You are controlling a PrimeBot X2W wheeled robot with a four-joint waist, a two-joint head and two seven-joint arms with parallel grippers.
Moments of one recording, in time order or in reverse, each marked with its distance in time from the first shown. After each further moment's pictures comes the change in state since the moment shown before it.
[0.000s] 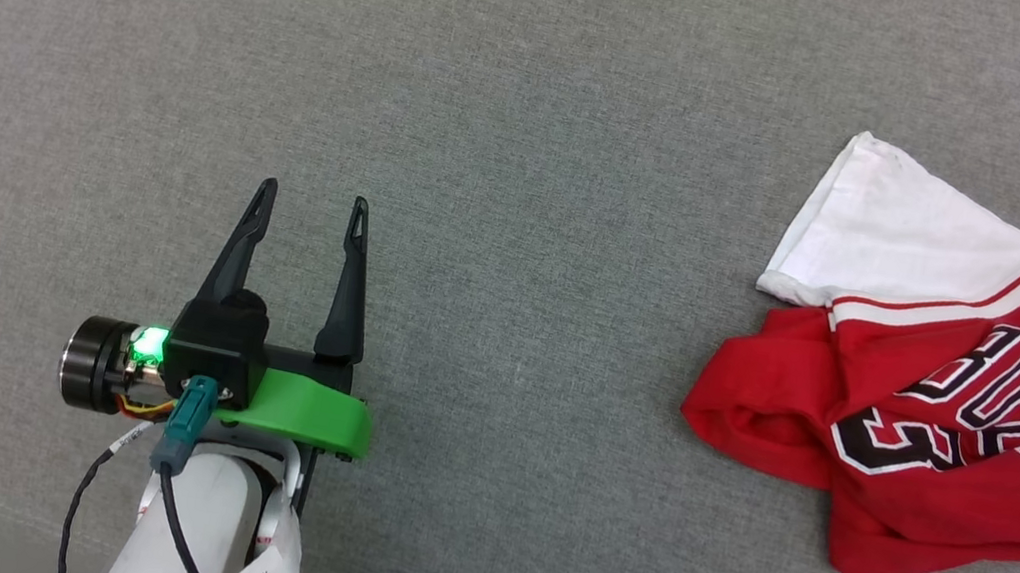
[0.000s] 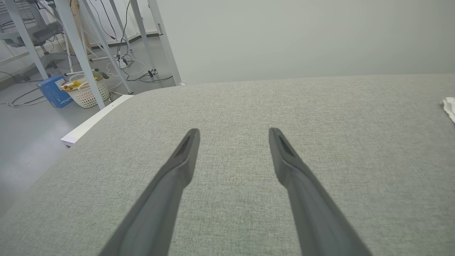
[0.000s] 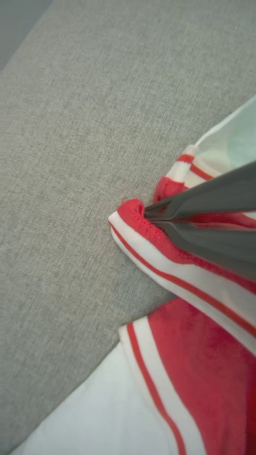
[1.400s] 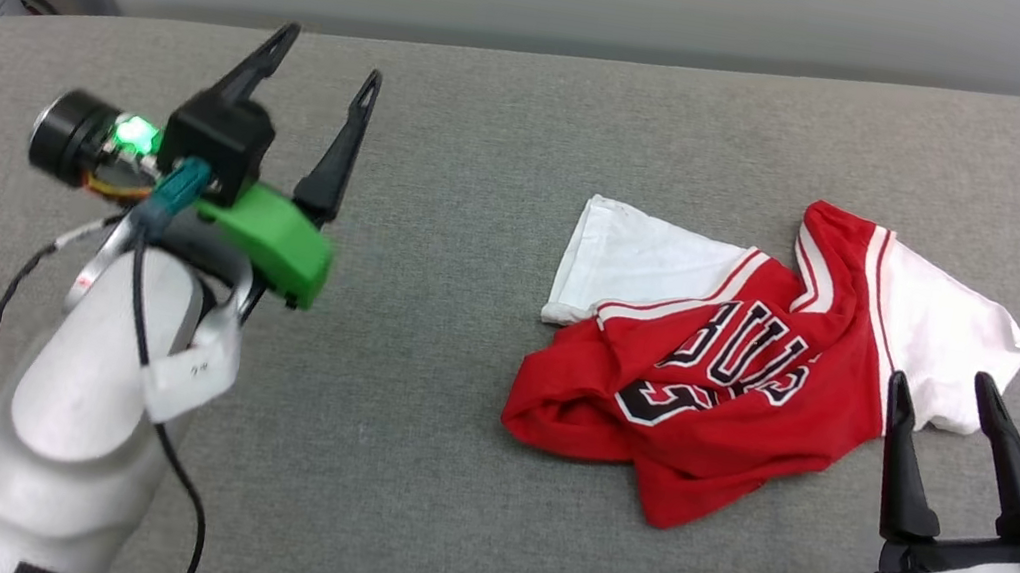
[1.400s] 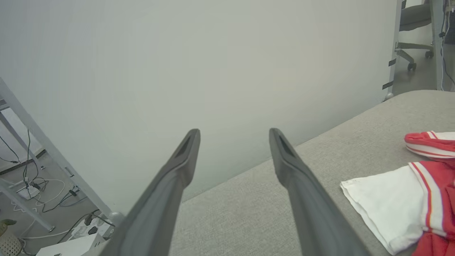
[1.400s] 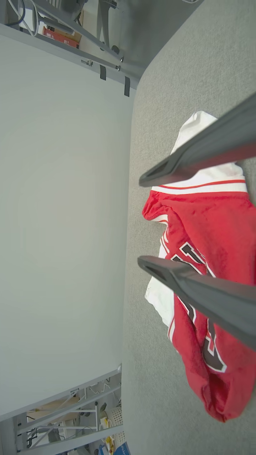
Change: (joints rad) left arm -0.356 0.228 -0.122 0.238 -0.080 -0.209 0.091; right arm 0.746 0.615 -0.559 -0.565 -0.485 0.001 -0.738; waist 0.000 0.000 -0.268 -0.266
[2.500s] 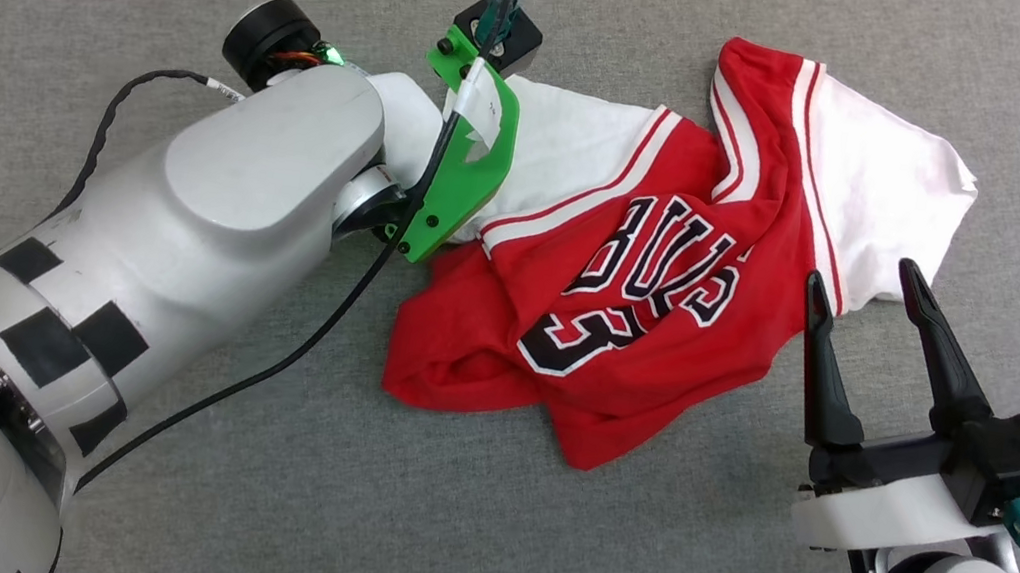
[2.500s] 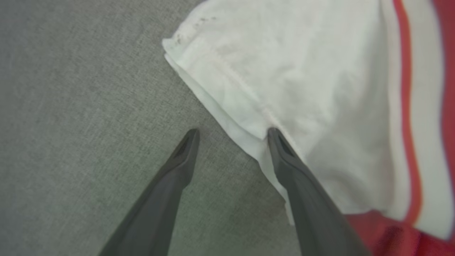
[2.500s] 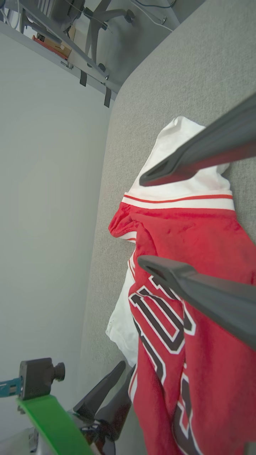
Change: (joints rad) left arm -0.668 0.009 -0.945 0.408 -0.749 -0.002 0.889; right arm -0.148 0.057 0.105 -0.009 -0.126 0.000 -0.001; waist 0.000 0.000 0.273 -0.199
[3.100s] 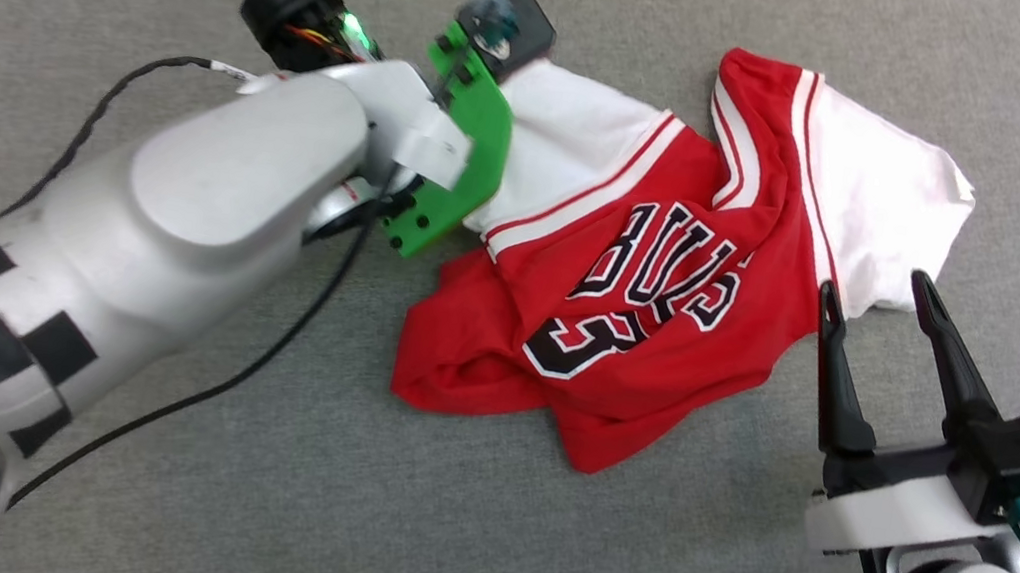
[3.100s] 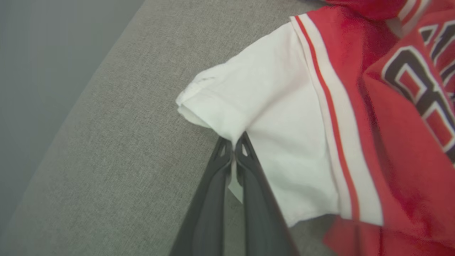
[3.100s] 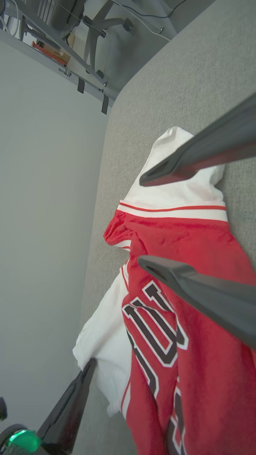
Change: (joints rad) left arm -0.014 0.090 -0.051 -0.140 0.039 -0.001 -0.307; right arm -0.007 -0.003 -0.026 0.041 -0.018 0.000 0.000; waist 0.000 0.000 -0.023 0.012
